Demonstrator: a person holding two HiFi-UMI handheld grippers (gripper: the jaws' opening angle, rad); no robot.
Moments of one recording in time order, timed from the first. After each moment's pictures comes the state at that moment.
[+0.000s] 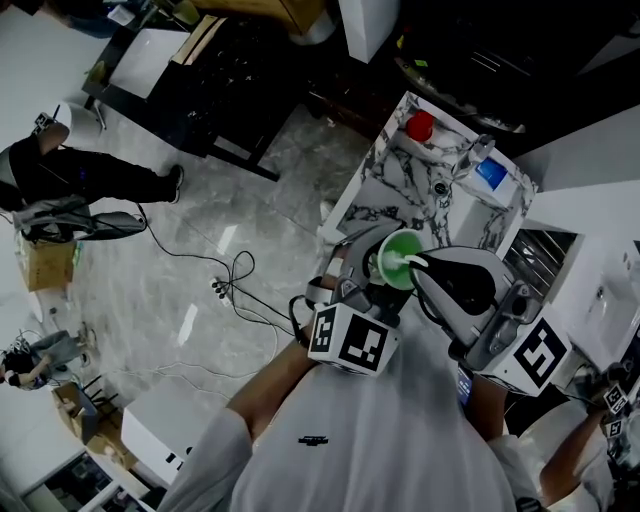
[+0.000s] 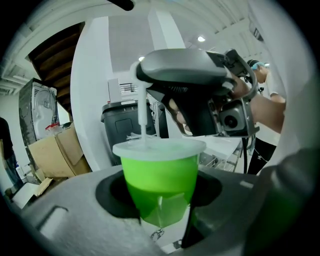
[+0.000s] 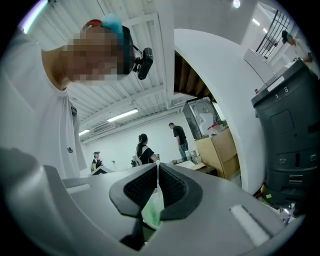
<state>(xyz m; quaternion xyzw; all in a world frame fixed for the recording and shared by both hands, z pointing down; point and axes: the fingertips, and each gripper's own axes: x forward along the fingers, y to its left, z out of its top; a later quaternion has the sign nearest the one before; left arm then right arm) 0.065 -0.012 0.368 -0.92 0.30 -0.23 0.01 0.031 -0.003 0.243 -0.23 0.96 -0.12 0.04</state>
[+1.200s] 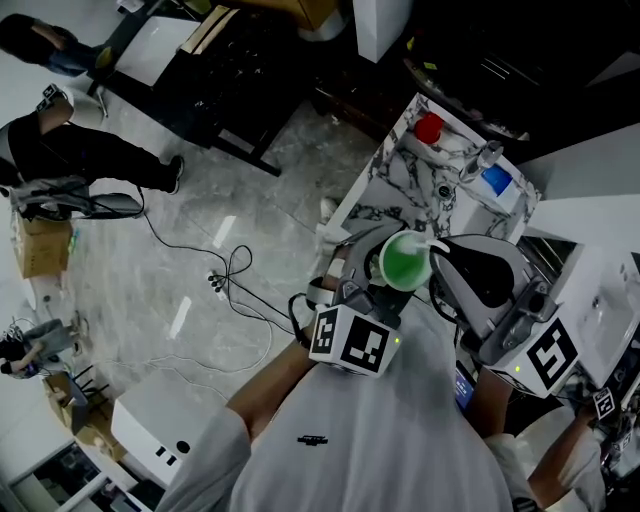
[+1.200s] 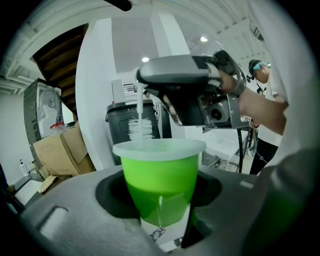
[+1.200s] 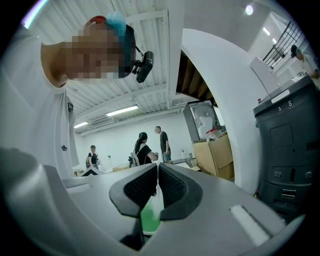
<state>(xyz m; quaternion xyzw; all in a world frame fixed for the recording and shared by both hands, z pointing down) 0.052 -0.011 0.367 -0.92 0.32 -0.23 0.01 0.031 -0.018 0.232 -0.25 0.96 -0.09 0.02</state>
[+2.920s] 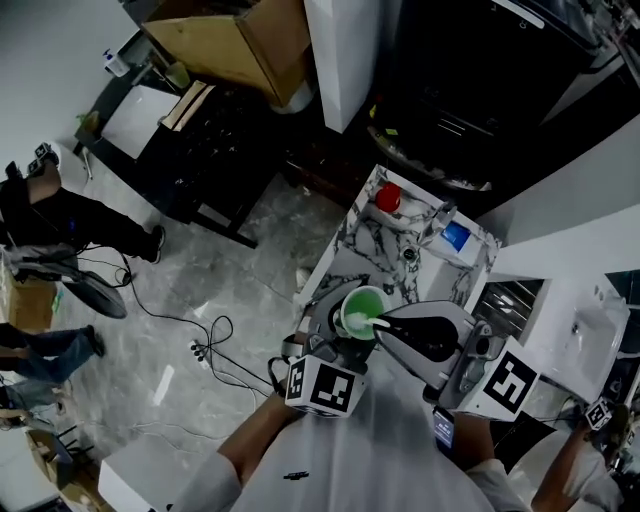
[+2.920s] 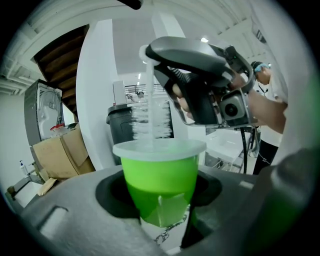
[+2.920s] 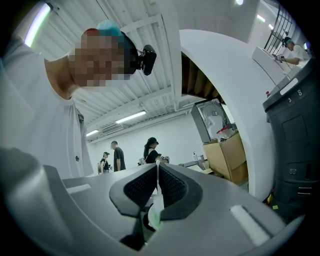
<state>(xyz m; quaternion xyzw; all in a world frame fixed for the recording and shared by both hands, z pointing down) 0.056 -0.031 0.360 -0.92 0.32 -0.22 0.01 0.026 -0.009 0.212 -0.19 0.97 -0.12 0.06</state>
